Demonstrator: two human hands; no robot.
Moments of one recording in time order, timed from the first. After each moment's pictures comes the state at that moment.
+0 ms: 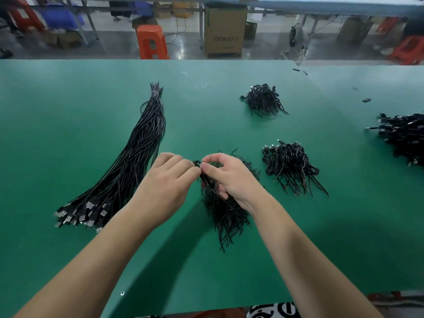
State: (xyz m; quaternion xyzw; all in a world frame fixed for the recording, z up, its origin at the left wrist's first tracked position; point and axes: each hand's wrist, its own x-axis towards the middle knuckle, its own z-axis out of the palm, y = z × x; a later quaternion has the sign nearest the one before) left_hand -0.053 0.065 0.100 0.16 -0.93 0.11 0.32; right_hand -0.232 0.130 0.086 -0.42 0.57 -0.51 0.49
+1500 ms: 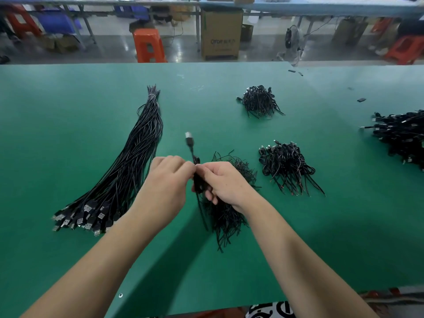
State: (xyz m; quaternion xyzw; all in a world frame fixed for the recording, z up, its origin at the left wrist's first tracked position) left_hand -0.061 0.078 0.102 0.27 -0.91 -0.01 0.31; right_hand -0.221 0.134 0.091 -0.49 0.59 -0.46 0.46
